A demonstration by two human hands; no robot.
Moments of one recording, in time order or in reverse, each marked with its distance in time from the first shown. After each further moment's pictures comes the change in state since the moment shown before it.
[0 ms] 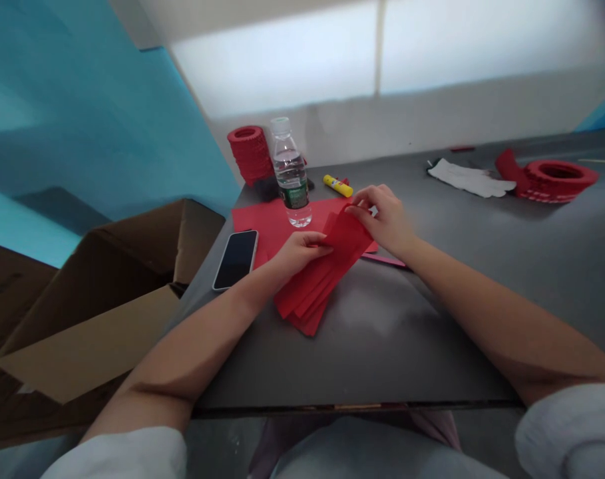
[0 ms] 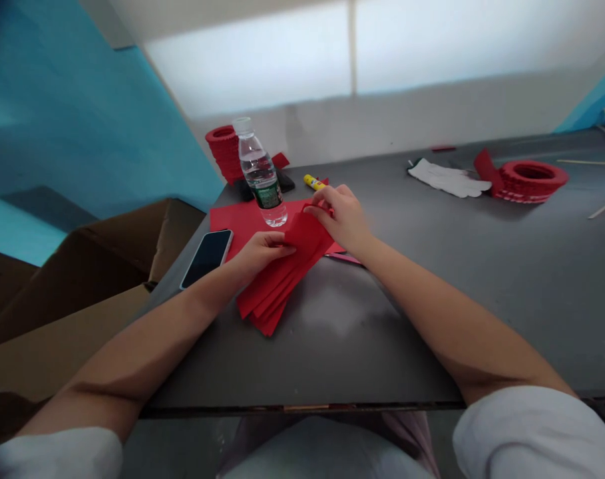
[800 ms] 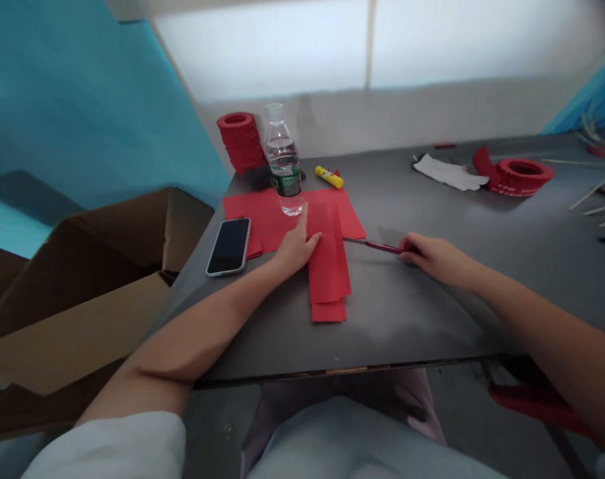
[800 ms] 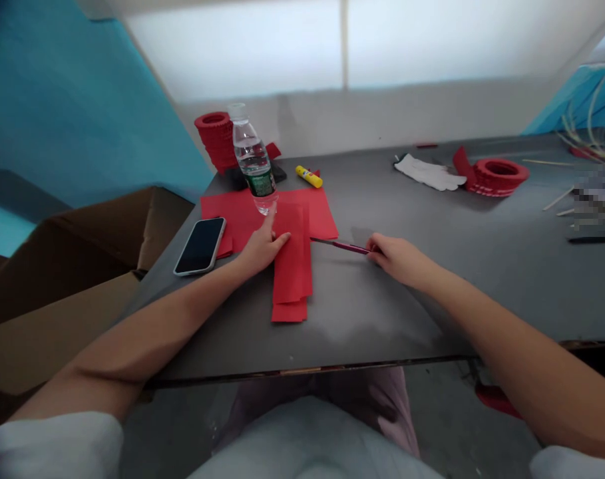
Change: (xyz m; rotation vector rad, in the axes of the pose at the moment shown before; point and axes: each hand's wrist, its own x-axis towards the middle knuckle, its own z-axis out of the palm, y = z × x) left_hand -0.002 -0.020 0.010 0.756 0.302 0.151; right_hand -0.094 0.022 -0.098 -0.253 -0.715 0.342
